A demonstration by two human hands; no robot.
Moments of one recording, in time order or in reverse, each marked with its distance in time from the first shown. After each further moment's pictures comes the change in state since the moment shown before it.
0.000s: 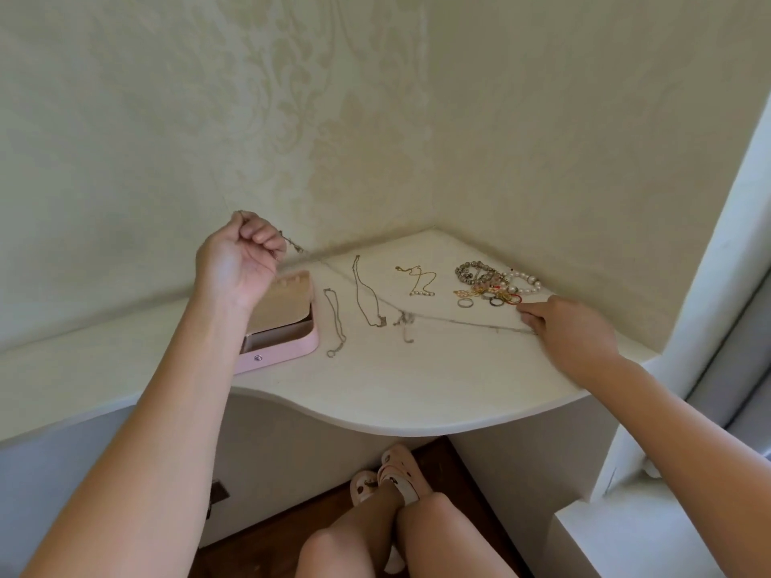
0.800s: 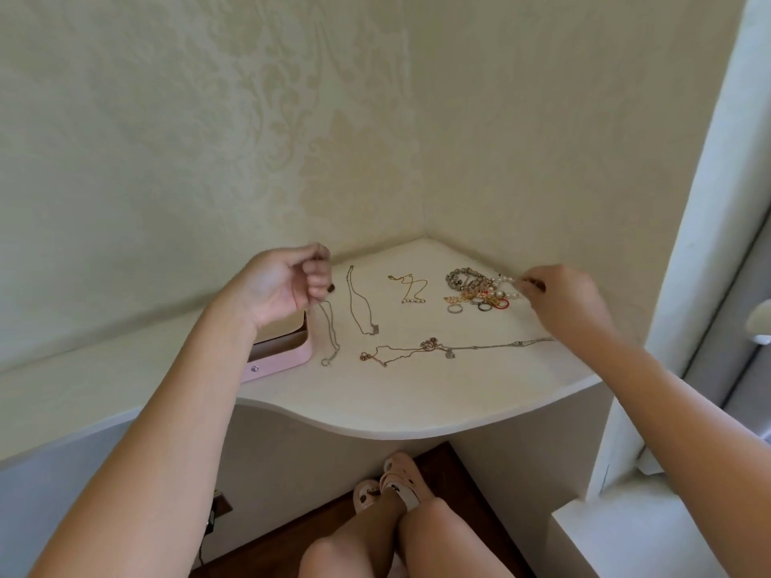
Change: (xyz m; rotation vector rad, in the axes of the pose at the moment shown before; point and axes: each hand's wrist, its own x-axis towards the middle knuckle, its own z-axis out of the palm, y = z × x) left_hand -0.017 -0.020 0.027 0.611 -0.209 -0.456; right_hand 0.008 -0.012 -0.044 0.350 0.128 0.089
